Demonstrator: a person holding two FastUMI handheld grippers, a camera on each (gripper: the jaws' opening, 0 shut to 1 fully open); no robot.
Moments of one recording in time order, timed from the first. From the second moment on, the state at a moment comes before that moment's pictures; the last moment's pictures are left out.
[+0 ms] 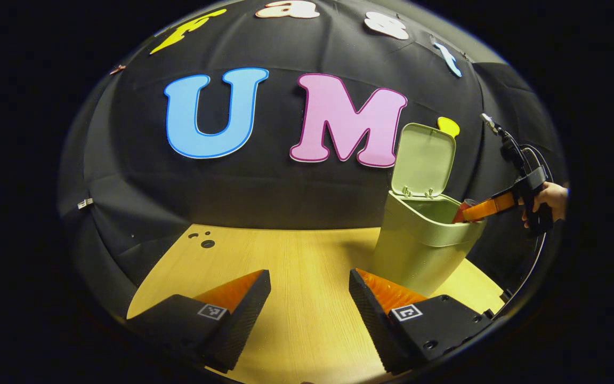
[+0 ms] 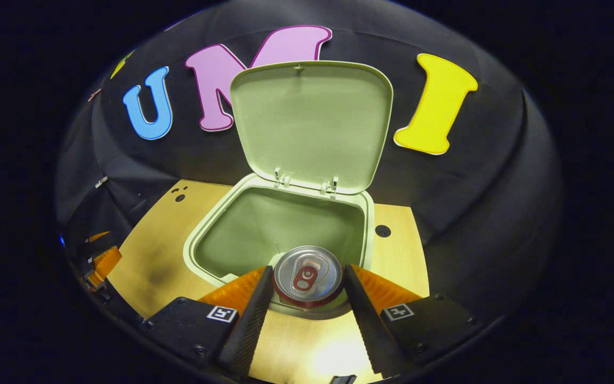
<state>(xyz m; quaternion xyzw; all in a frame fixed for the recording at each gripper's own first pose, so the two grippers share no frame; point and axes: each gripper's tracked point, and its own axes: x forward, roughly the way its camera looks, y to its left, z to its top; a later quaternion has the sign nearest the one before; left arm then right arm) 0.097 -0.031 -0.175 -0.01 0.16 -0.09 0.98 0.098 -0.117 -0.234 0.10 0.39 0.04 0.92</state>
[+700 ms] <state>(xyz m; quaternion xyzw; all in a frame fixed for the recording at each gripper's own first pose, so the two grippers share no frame) 0.079 -0.023 -0.167 -0.01 0.16 -0.08 0.98 0.103 -0.119 -0.182 0.14 0.30 0.03 0.94</state>
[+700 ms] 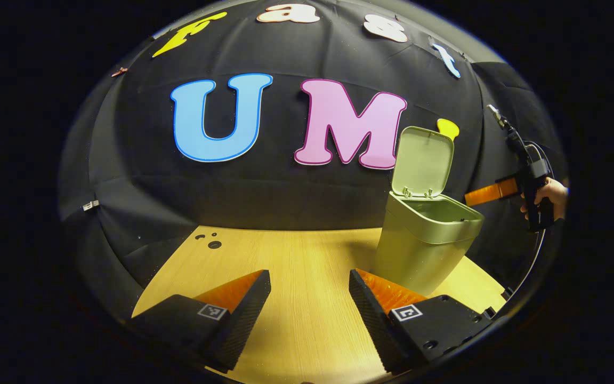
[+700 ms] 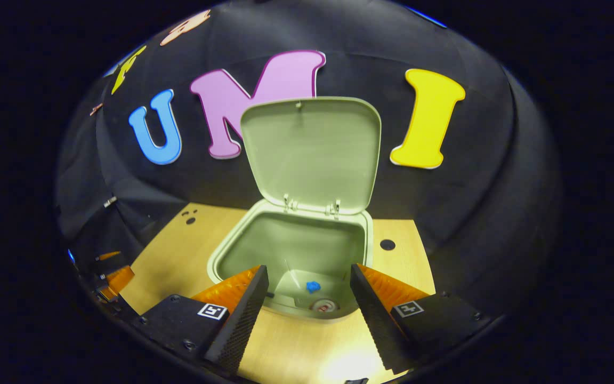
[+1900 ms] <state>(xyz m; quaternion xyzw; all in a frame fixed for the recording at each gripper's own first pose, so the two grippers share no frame) 0.018 -0.007 -0.160 -0.01 0.15 -0.15 0.98 0.238 -0.147 -0.012 0.10 0.12 -0.05 0.99</state>
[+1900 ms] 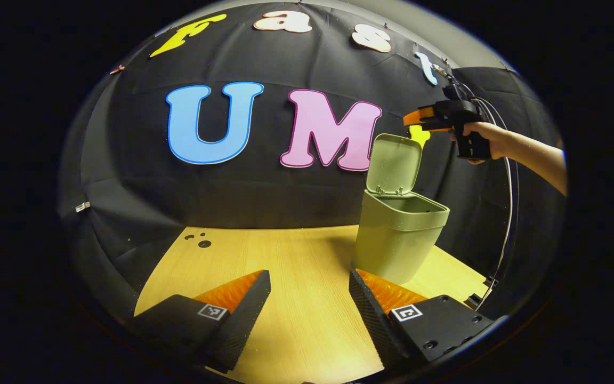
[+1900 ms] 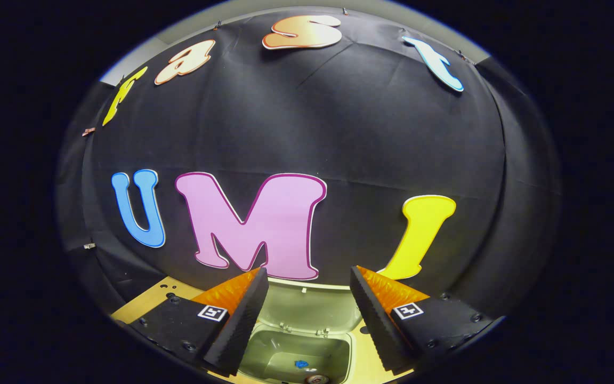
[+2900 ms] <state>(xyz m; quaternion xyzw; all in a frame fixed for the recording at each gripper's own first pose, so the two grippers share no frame) 0.016 -0.009 -0.156 -0.02 0.13 -0.13 0.98 0.225 -0.126 -0.068 0.08 0.21 -0.02 0.98</state>
